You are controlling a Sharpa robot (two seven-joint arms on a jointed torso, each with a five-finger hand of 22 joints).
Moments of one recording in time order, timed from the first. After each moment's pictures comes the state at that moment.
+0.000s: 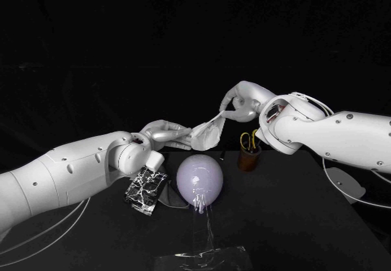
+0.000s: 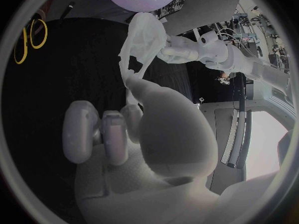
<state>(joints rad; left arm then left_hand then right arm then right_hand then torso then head) 1.31 -0.54 -0.09 1.19 -0.12 -0.08 0.07 1.50 -0.11 0.53 0.21 0.05 0.96 0.11 0.40 0.58 1.28 0.10 0.07 0.07 0.96 0.09 0.32 0.42 0.15 0.80 0.29 0.20 0.07 1.52 -0.85 -0.16 1.60 -1.24 -0.47 -0.33 1.41 -0.10 0.50 0.09 0.04 1.03 0.06 0.46 0.46 1.43 0.01 1.38 1.31 1.46 -0.06 1.57 1.31 0.06 1.46 0.04 1.33 1.31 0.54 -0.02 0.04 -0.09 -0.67</state>
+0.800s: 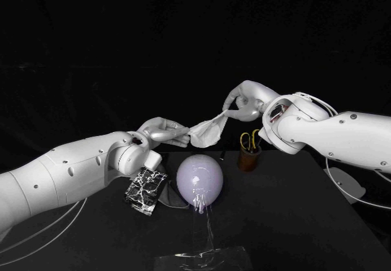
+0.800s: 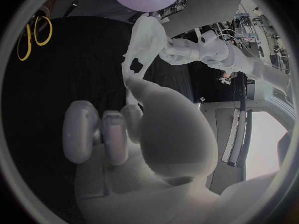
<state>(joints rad) 1.31 -0.54 -0.09 1.18 -0.25 -0.13 0.12 1.50 -0.12 0.55 0.19 0.04 0.94 0.13 0.42 0.60 1.28 0.10 0.07 0.07 0.96 0.09 0.32 0.43 0.15 0.82 0.29 0.22 0.08 1.52 -0.87 -0.16 1.60 -1.24 -0.48 -0.32 1.41 -0.10 0.50 0.09 0.05 1.02 0.06 0.46 0.46 1.43 0.01 1.38 1.31 1.46 -0.06 1.56 1.31 0.06 1.46 0.04 1.33 1.31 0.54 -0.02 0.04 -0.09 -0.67</state>
